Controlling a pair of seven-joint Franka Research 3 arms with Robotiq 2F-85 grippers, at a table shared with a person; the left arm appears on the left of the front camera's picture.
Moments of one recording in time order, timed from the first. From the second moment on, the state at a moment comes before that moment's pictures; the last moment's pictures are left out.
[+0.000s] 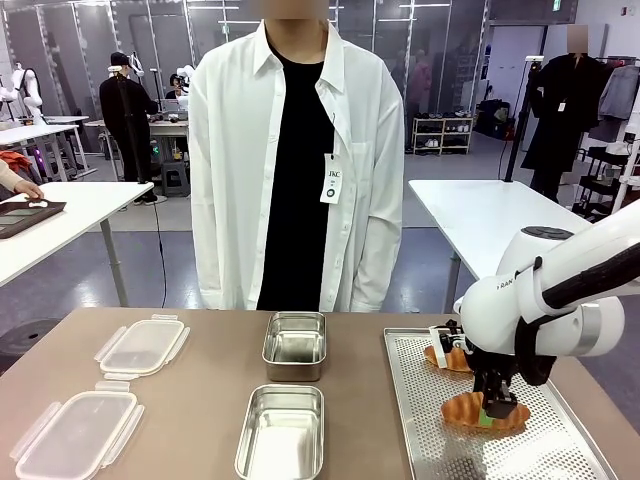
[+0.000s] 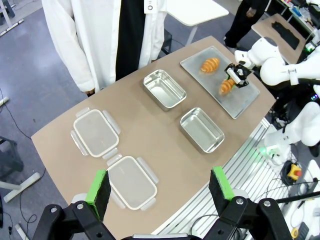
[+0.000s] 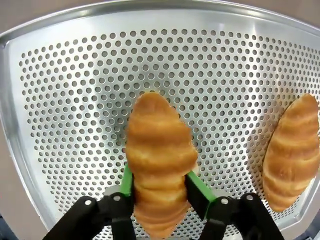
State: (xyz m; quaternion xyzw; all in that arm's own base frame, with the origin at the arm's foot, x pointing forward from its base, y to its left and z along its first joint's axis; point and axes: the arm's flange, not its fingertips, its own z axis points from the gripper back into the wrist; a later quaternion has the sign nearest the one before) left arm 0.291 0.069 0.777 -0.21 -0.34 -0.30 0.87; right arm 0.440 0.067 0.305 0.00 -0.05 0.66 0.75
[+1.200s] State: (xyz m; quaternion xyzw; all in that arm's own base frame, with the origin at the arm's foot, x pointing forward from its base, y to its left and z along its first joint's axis) left arm 0.291 0.068 0.777 -0.21 -0.34 -0.30 0.87; right arm 0.370 0.201 0.489 -0.02 -0.06 0.65 0.76
